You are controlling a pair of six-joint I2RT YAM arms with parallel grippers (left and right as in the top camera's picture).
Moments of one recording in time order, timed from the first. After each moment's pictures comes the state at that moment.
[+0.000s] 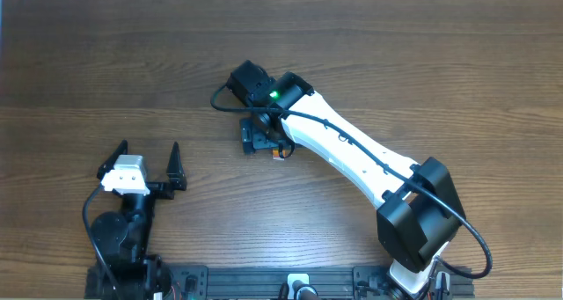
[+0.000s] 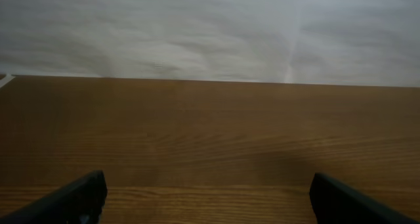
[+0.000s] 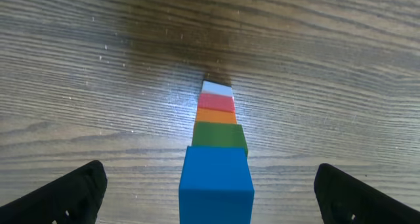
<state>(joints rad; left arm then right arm) 0.08 0.01 0.01 -0.07 0.12 -0.05 0.75 1.89 1.58 -1.14 0.06 0.63</state>
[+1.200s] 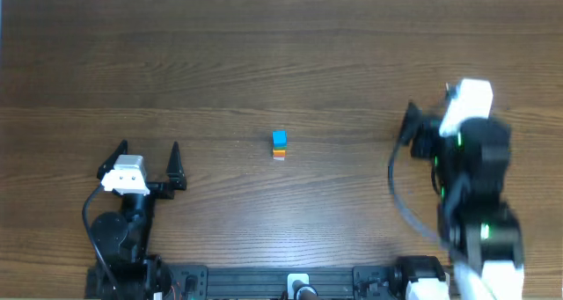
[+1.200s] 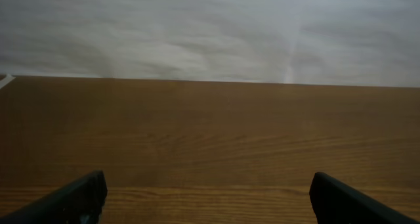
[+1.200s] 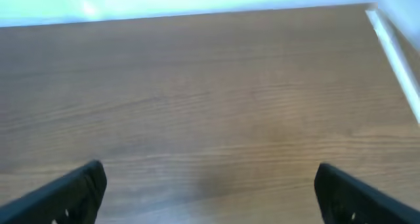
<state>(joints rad) 0.08 0.01 0.01 -0.07 0.12 -0.05 0.00 0.76 0.83 -0.59 0.13 0.06</state>
